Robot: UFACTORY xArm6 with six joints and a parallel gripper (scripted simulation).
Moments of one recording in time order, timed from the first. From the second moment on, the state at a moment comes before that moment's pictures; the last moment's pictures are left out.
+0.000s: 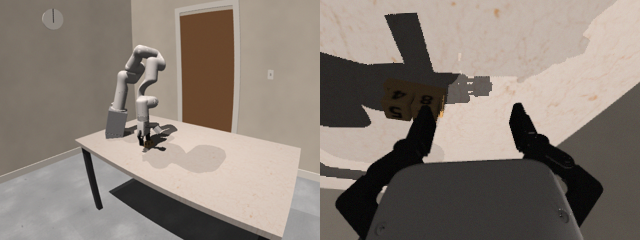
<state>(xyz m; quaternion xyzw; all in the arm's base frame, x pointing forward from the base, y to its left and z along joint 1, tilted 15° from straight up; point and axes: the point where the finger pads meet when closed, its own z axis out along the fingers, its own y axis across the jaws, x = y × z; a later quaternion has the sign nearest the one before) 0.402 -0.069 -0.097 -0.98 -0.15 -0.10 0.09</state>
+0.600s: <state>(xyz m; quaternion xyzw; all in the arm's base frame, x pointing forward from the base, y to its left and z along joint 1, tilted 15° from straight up) 0.376 -0.075 -0.102 -0.99 -0.04 -0.09 0.10</state>
